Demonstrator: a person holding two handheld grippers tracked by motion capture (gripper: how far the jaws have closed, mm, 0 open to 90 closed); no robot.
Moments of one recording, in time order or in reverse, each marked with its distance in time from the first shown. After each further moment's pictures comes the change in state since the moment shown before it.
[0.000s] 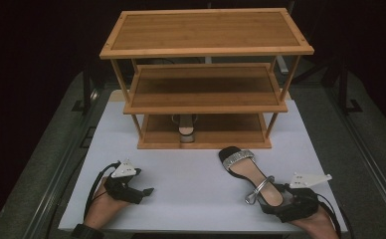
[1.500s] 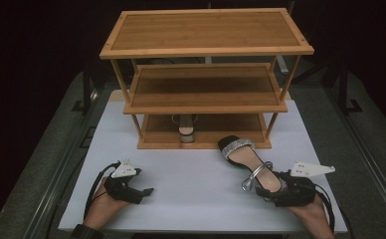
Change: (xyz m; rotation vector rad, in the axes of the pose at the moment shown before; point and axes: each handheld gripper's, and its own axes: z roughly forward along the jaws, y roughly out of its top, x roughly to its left) left arm 0.000 0.000 0.000 0.000 0.000 0.000; right arm -0.001 0.030 -0.004 -0.174 -0.042 0.023
